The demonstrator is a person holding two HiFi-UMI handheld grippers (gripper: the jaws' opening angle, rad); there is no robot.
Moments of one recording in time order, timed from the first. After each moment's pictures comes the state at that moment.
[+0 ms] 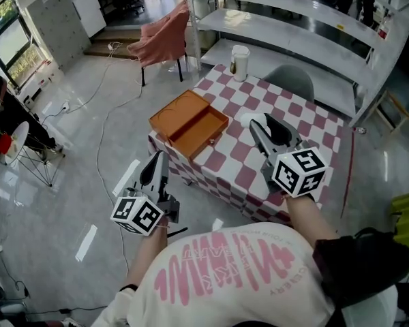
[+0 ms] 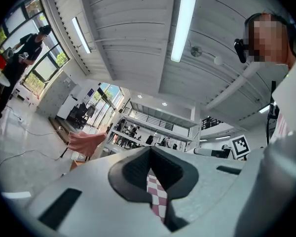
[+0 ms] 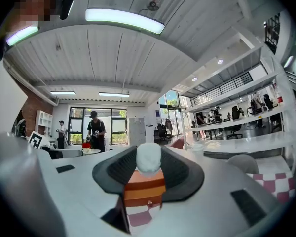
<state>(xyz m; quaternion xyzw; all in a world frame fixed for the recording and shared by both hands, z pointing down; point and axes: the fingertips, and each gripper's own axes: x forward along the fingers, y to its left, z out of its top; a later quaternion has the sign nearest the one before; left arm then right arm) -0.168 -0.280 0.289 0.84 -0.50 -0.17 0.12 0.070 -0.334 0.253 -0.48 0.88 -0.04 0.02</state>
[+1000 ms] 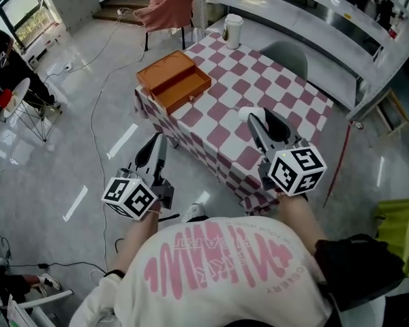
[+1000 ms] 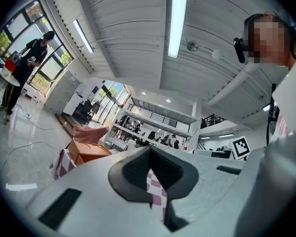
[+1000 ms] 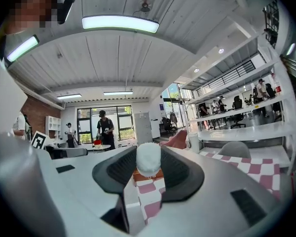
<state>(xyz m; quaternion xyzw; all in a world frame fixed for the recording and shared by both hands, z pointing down) -0.063 -0.171 0.312 0.83 -0.52 -0.15 0.14 0.158 -0.232 0.288 -0.44 0.89 -0.09 0.00</state>
